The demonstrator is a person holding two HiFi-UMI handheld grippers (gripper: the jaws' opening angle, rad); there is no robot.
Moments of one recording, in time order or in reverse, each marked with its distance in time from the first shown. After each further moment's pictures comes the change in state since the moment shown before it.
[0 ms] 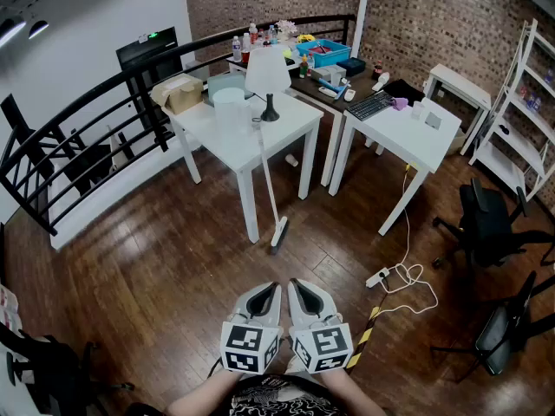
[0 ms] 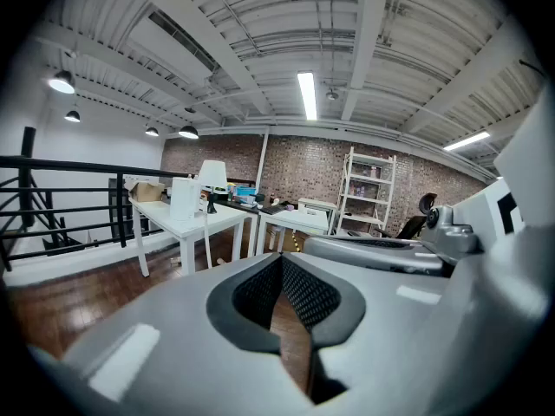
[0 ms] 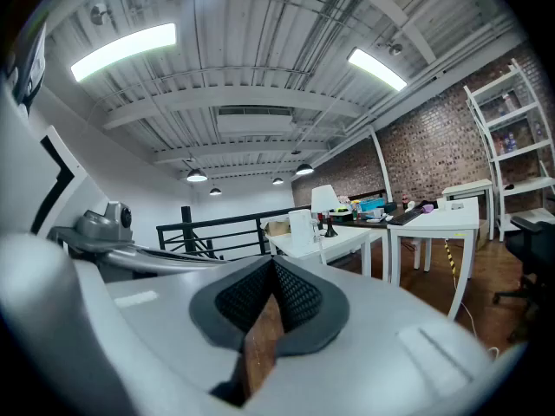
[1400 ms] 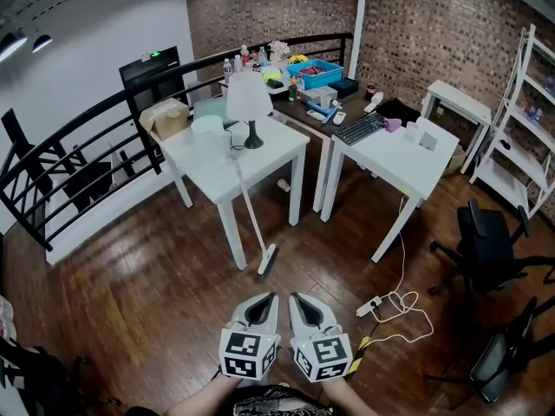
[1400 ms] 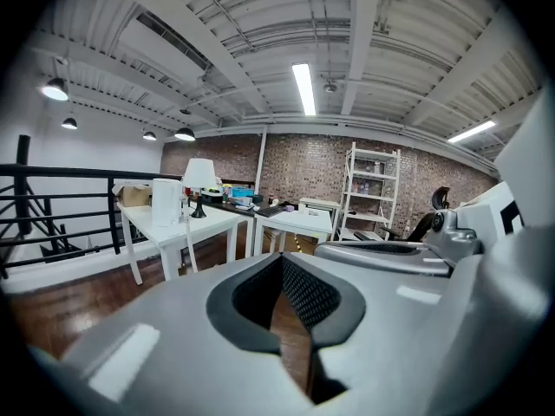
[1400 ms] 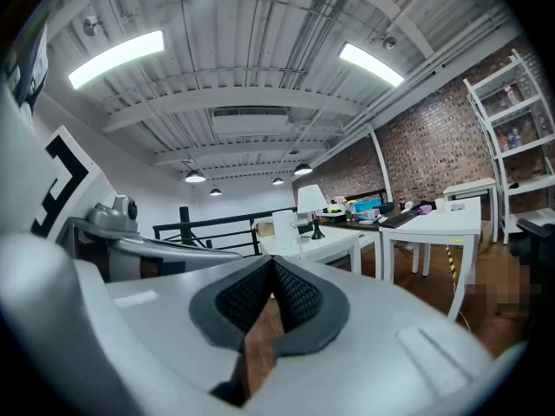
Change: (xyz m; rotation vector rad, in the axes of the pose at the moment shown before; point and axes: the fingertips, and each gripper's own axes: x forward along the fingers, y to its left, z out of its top) left arm 0.115 -0.046 0.023 0.026 0.002 0.016; right arm 0.012 -0.129 0.010 0.000 0.004 0.014
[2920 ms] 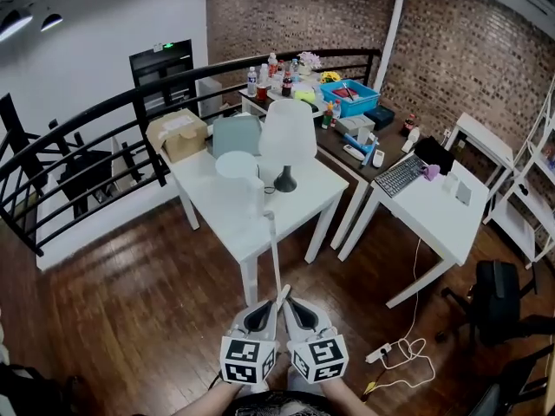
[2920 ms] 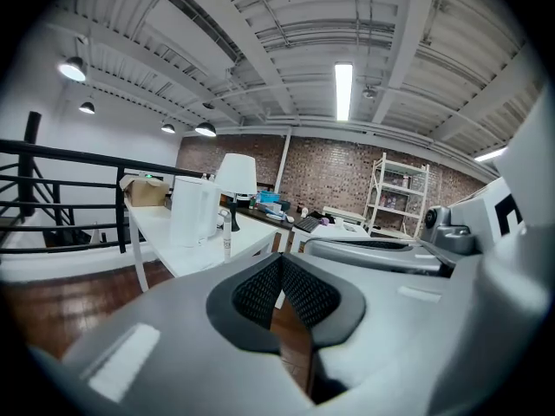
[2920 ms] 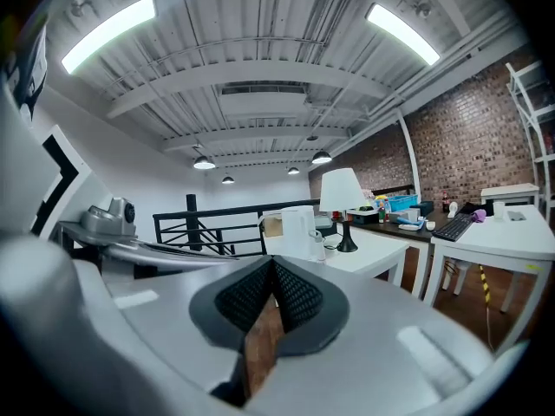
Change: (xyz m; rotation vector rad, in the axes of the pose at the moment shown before) left arm 0.146 0.232 0.076 -0.108 -0.027 0.061; right arm 0.294 -0.007 0.042 -0.070 0.071 0.102
